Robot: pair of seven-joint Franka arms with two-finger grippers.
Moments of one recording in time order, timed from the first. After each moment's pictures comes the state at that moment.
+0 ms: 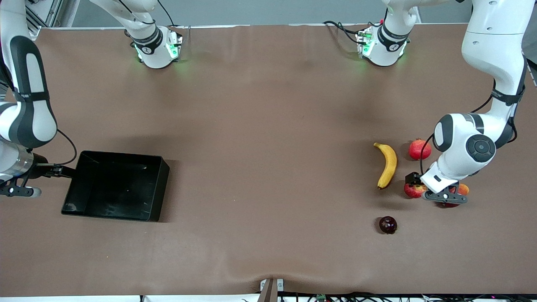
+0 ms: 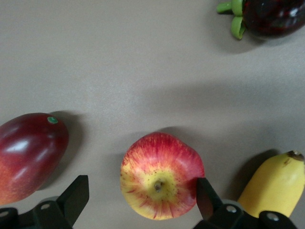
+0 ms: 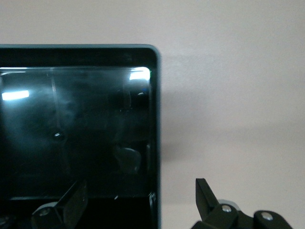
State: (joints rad) left arm 0.04 0.52 -0.02 -1.91 0.13 2.52 0.07; right arm -0.23 0.45 -0.06 -1.75 -0.01 2.19 -0.20
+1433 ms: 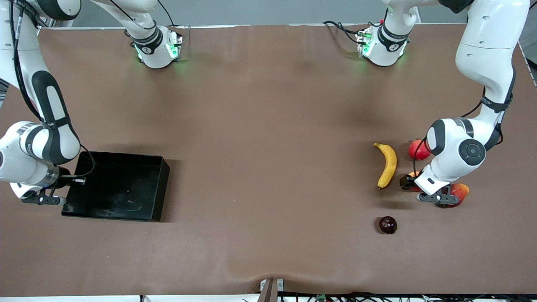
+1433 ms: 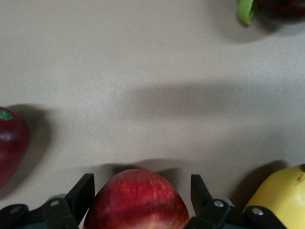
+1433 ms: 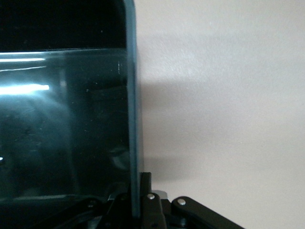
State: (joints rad) left arm 0.04 0.58 -0.03 -1.93 0.08 2.59 0.07; right arm -0.24 0.60 -0.04 -1.71 0.00 2.27 -0.21
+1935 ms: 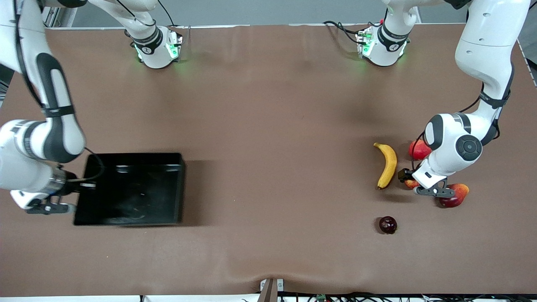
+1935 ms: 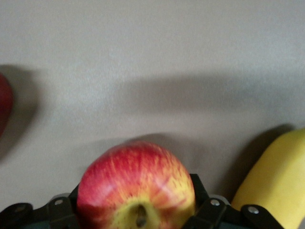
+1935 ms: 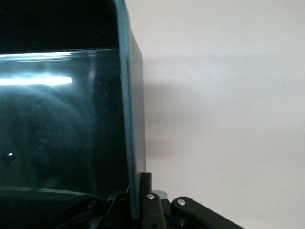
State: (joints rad) left arm 0.04 0.54 -0.02 -2.02 0.08 2.59 0.08; right arm -0.09 0.54 0.04 -1.60 0.01 2.12 -0.05
